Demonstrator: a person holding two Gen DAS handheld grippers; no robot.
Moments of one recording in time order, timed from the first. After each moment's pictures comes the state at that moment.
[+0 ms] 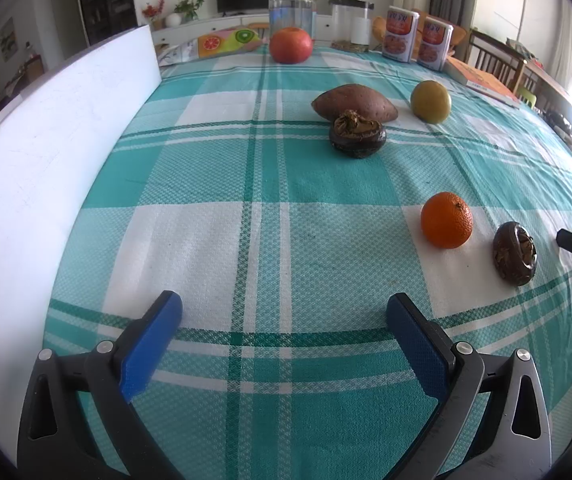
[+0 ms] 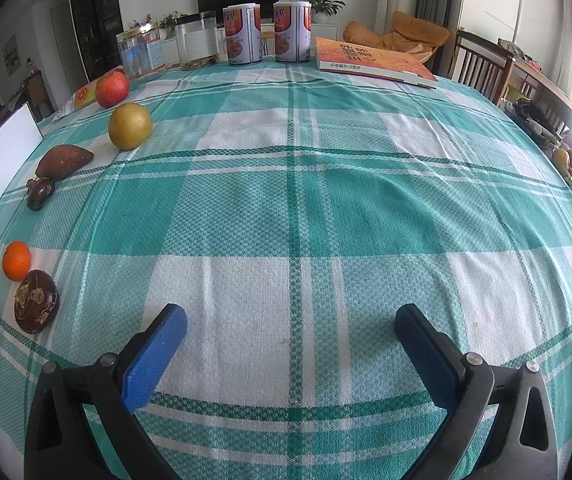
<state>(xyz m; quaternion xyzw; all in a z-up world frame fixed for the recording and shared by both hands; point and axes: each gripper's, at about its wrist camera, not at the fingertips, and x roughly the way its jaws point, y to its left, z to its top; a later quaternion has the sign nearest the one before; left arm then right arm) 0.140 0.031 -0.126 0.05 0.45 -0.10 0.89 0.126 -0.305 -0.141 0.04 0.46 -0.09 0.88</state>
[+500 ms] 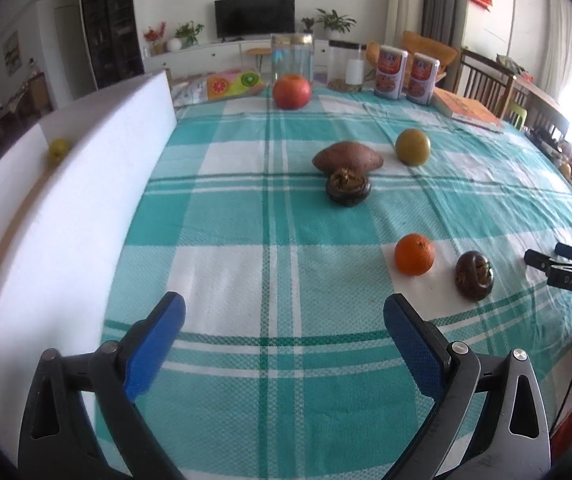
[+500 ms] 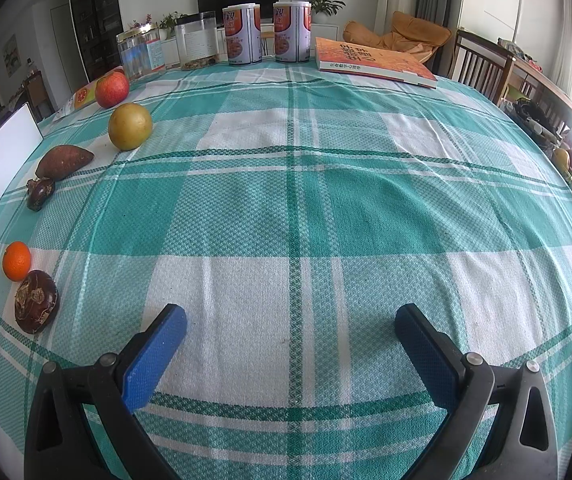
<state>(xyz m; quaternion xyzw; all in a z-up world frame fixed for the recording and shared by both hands) 0.118 0.047 -0.060 0.05 0.39 -0.11 0.91 0.126 -0.305 -0.141 0.04 0.46 -0.09 0.88</state>
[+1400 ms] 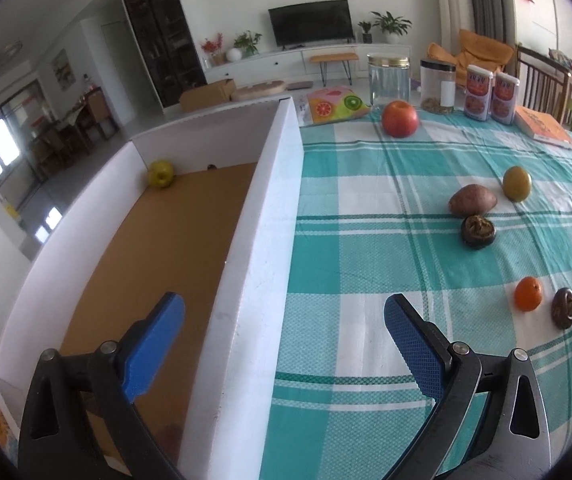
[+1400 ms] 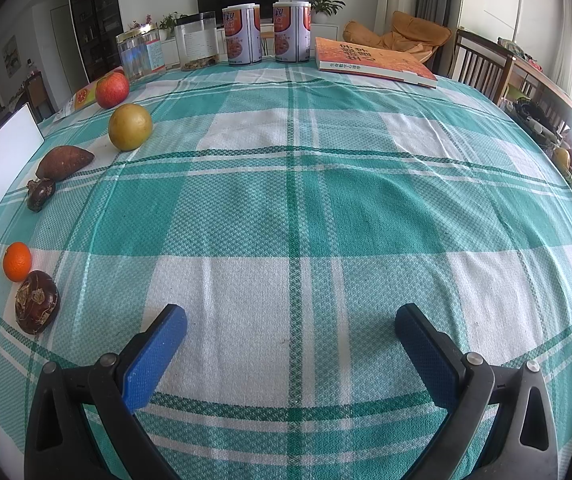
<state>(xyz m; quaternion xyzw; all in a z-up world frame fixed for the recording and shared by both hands) 0.156 0.123 -0.039 0.10 0.39 0.02 0.92 0.127 -0.305 -0.140 0.04 0.46 -0.09 0.88</state>
